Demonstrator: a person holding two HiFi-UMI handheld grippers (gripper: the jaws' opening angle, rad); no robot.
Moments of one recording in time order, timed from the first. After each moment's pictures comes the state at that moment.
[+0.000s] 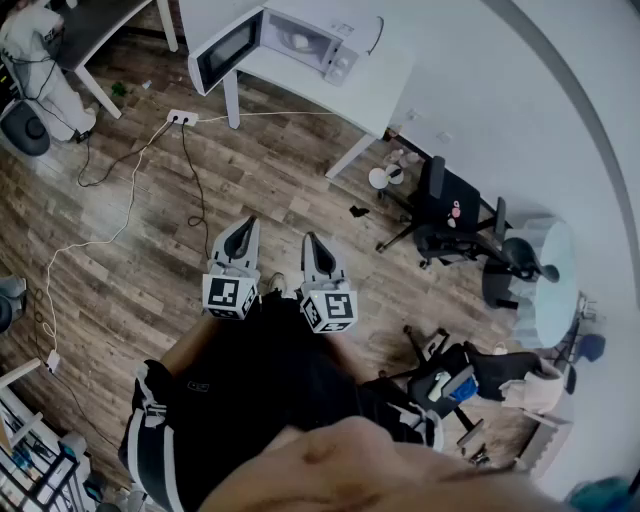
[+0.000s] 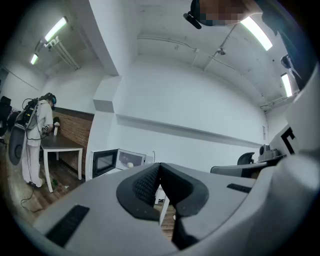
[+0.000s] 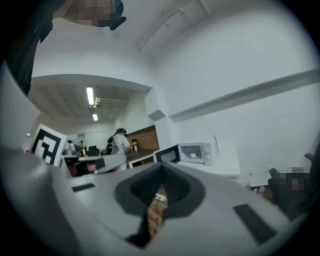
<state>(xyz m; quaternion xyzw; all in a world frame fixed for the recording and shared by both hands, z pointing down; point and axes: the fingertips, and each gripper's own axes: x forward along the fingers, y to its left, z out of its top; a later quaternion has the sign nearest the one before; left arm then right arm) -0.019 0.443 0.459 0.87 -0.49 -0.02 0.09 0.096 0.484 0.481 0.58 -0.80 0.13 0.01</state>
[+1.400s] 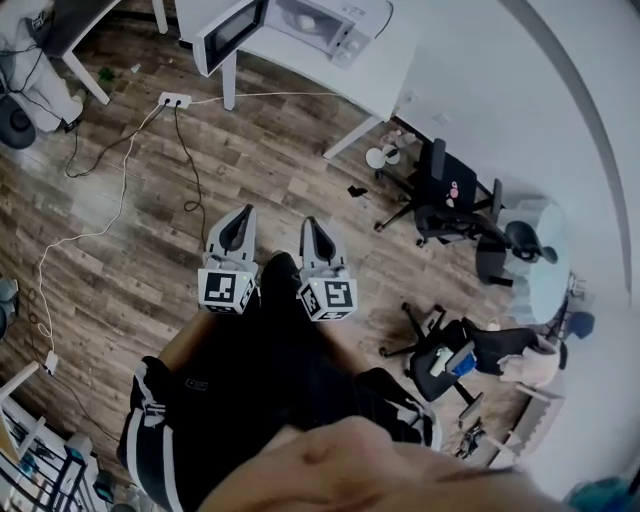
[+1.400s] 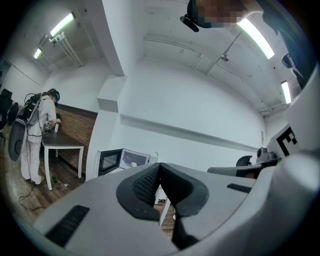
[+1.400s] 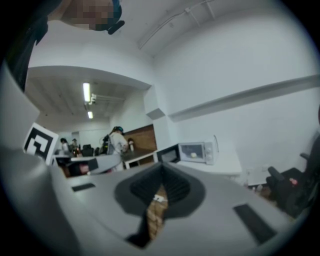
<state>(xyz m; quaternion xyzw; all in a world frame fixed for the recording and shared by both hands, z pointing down) -0.087 0.438 0.469 0.87 -0.48 -0.03 0.09 0.034 0.471 0.483 0.61 -0.78 0.13 0.01</state>
